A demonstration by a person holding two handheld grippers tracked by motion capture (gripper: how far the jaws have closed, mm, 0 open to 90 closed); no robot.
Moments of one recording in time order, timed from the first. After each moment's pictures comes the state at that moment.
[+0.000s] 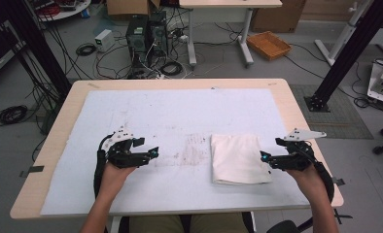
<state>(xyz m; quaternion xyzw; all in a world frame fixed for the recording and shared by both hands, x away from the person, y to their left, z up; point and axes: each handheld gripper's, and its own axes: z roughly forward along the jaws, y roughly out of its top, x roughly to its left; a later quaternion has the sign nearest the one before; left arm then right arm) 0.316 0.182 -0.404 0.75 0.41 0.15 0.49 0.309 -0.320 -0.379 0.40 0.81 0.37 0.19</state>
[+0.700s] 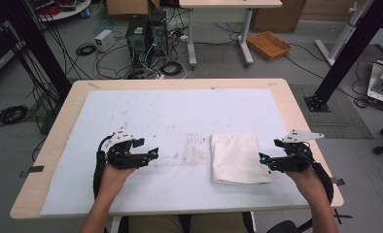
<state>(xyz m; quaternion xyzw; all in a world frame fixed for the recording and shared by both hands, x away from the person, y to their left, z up) 0.314 0.182 -0.404 0.75 0.41 0.15 0.49 0.307 -0.317 -0.379 0.39 0.82 0.37 0.19</state>
